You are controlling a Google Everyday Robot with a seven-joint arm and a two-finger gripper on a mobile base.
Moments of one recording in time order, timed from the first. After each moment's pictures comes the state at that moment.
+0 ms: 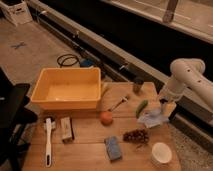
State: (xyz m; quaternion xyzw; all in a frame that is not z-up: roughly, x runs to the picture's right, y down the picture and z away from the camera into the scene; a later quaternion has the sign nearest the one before) arm 0.315 0.102 0.755 -0.36 -0.06 0.02 0.93
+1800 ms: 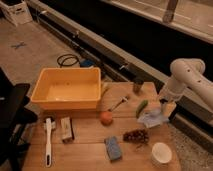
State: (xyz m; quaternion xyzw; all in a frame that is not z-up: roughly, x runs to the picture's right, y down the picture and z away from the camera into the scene) arm 0.315 0.102 0.755 -0.36 -0.06 0.02 0.93
